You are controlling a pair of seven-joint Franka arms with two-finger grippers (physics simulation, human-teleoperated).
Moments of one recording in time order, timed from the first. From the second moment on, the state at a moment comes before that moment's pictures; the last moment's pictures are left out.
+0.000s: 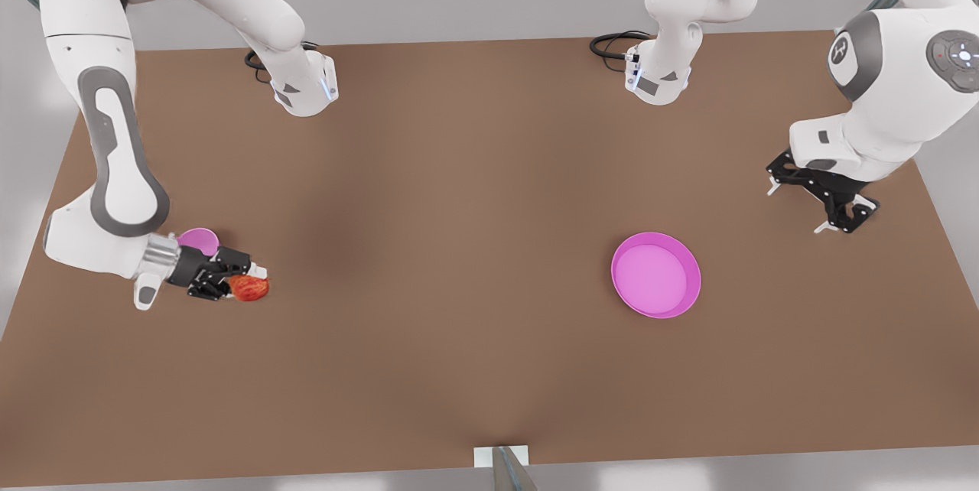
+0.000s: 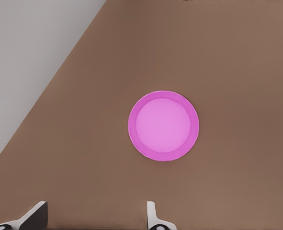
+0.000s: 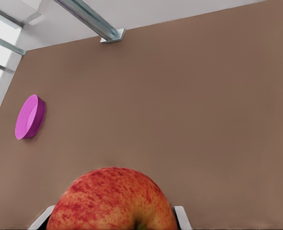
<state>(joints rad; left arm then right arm) -0.10 0.13 0.03 -1.43 0.03 1.63 0.83 -0.77 0.41 0.66 -1.86 0.56 2.08 -0.78</state>
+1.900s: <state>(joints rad) -0.11 0.29 0.04 -1.32 0.03 1.58 -0.22 -0.88 0.51 1.04 -1.52 -0.33 1.74 -0.67</state>
